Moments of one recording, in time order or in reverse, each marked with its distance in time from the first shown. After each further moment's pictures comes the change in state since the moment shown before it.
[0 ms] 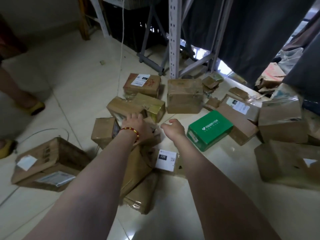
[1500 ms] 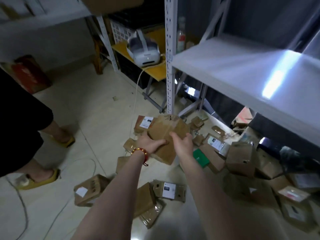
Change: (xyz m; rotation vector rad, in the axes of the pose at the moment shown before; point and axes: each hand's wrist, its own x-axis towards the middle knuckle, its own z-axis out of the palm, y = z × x) left_hand -0.135 0.018 -0.340 -1.102 -0.095 -0.235; right_hand -0.186 -0.259 -0.168 0.430 0.190 0.102
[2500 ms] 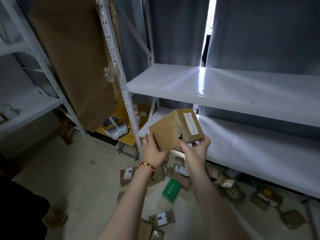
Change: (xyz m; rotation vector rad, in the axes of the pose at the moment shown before) left_hand -0.310 0.331 -0.193 0.170 -0.137 0.649; right_hand -0.366 -0.328 -0.149 0.515 0.419 -0.419
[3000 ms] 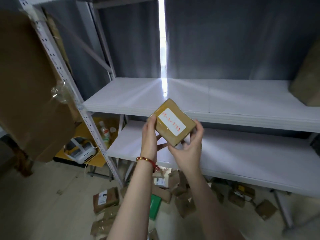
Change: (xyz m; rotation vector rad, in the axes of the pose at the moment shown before) left_hand 0.023 0.171 0.057 -0.934 -0.186 -0.082; right_hand 0.070 -0.056 -0.075 -0.071 0.003 -0.549
